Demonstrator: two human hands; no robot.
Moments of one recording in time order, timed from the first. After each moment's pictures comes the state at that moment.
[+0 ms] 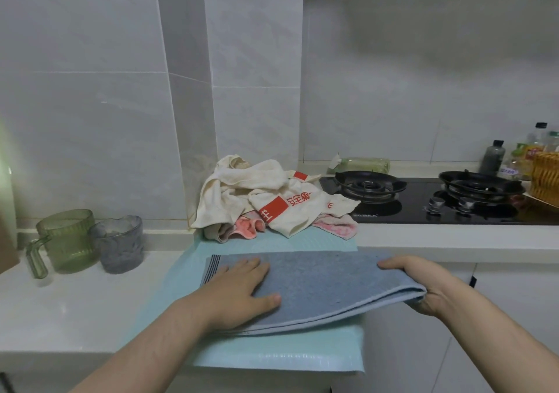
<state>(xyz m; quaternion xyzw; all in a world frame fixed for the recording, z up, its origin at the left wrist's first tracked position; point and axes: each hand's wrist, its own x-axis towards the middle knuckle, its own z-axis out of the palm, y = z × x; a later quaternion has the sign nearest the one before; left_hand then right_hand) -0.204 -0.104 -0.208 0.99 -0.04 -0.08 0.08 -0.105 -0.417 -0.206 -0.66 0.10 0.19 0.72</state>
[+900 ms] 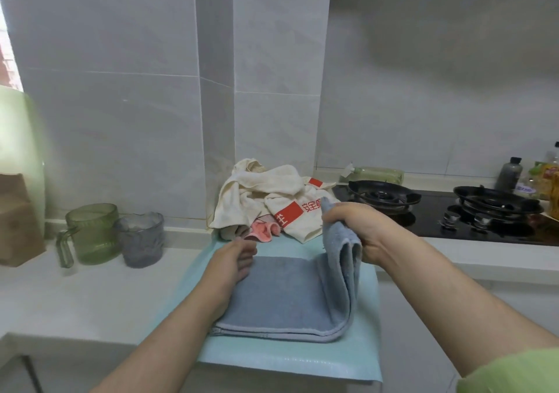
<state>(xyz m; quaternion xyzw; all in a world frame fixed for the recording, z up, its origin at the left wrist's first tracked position) -0.185 -0.083 -0.212 0.65 0.15 0.15 0.73 -0.127 -0.290 -0.111 -0.67 -0.05 0.17 0.72</state>
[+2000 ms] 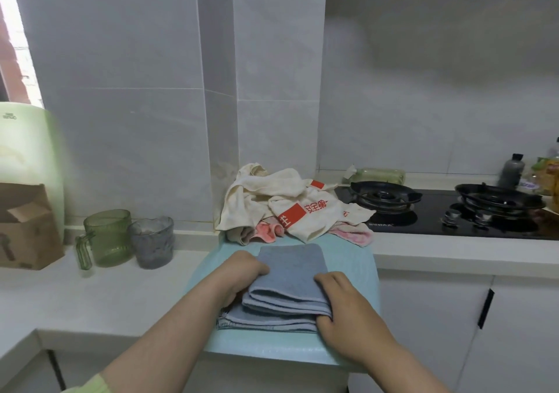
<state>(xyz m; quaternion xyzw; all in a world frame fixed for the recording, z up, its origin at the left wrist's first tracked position) -0.198 -0.084 -0.193 0.83 0.20 -0.01 0.52 -0.192 -0.309 -0.238 -0.91 -0.32 -0.10 0.26</state>
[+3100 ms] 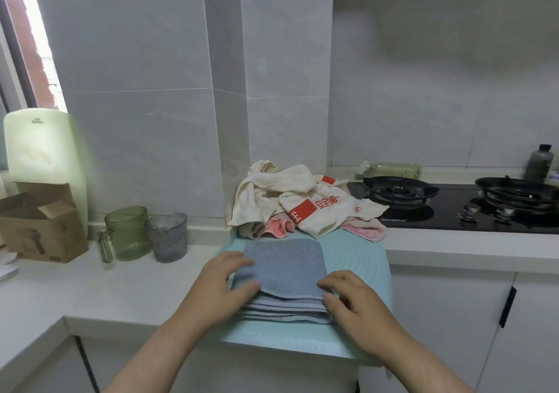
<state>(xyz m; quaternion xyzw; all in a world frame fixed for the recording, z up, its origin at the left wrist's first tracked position) -0.261 -0.054 -0.223 0.92 0.03 0.23 0.31 -0.185 -0.319 -0.246 -0.86 -0.36 -0.07 0.35</state>
